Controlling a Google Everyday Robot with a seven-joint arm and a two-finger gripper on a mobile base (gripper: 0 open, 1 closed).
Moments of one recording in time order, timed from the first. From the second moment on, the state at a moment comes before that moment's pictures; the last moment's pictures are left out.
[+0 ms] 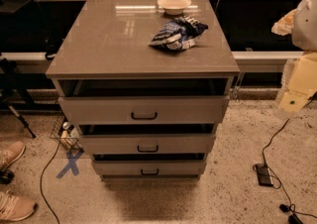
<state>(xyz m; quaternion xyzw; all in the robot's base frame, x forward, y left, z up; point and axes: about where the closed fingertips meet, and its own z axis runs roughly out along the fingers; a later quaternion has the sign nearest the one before) 0.438 -0.217 0.976 -0.60 0.78 -0.03 0.16</state>
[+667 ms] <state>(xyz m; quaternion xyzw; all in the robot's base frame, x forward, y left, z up) 0.437 -0.210 0.969 -0.60 0.78 -0.01 0.17</state>
